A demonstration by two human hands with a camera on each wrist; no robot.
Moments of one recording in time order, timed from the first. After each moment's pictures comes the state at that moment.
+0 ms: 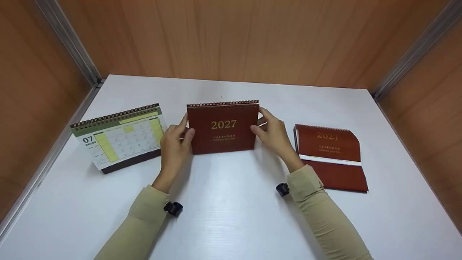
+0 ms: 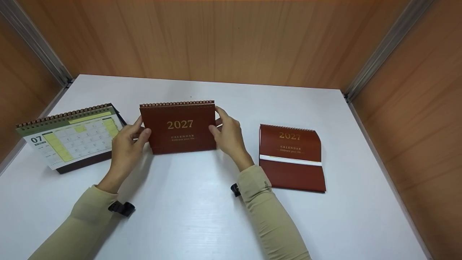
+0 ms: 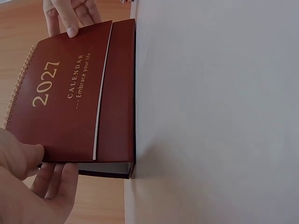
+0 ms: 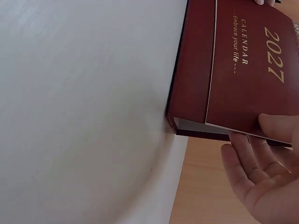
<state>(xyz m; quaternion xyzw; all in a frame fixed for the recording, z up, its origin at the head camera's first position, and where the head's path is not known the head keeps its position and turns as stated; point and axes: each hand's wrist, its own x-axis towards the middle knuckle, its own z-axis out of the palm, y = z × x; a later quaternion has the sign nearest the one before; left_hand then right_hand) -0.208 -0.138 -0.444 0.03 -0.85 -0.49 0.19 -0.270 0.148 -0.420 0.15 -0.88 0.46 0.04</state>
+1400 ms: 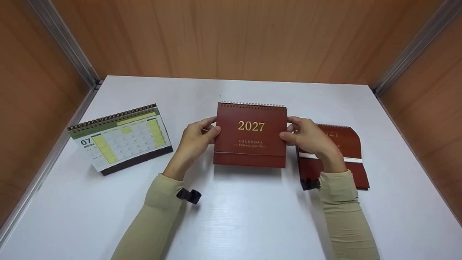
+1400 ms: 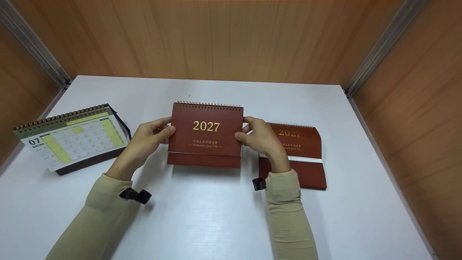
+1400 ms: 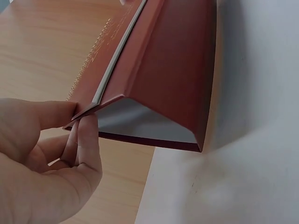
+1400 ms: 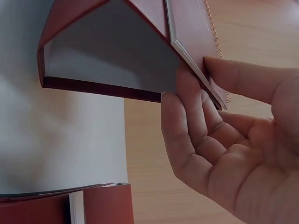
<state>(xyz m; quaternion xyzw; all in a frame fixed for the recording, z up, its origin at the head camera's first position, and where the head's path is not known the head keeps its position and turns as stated) -0.221 -0.108 -0.411 -0.01 -0.79 -0.62 -0.04 -0.245 0.226 -0.377 0.11 -0.87 0.46 -0.15</state>
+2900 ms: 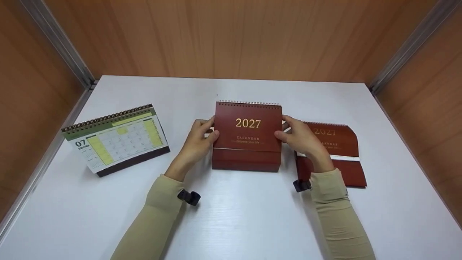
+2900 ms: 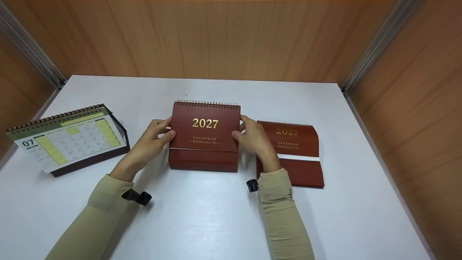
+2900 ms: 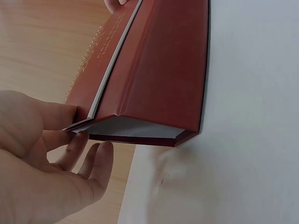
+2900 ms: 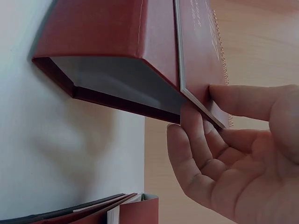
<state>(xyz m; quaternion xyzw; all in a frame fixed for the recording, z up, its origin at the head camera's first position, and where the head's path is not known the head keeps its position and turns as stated) -0.227 -0.102 -0.432 -0.07 -0.81 -0.58 -0.04 -0.249 0.214 -0.396 0.09 -0.90 0.41 -0.11</state>
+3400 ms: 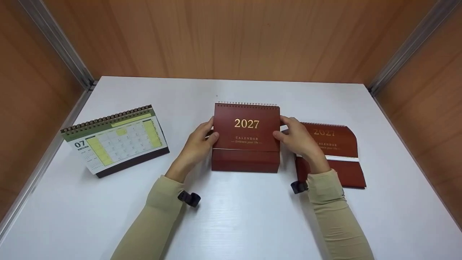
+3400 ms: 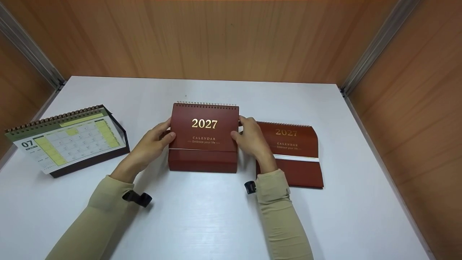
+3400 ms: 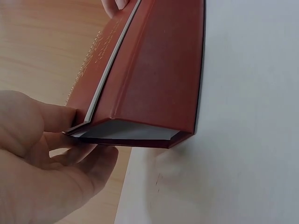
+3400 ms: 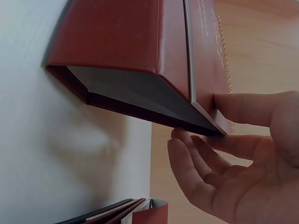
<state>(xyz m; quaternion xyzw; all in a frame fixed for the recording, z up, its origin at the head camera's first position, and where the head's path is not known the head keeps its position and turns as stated) -0.226 -0.099 -0.432 -0.06 -0.81 -0.58 -0.07 -0.249 0.210 -0.403 0.10 -0.90 0.42 -0.09</state>
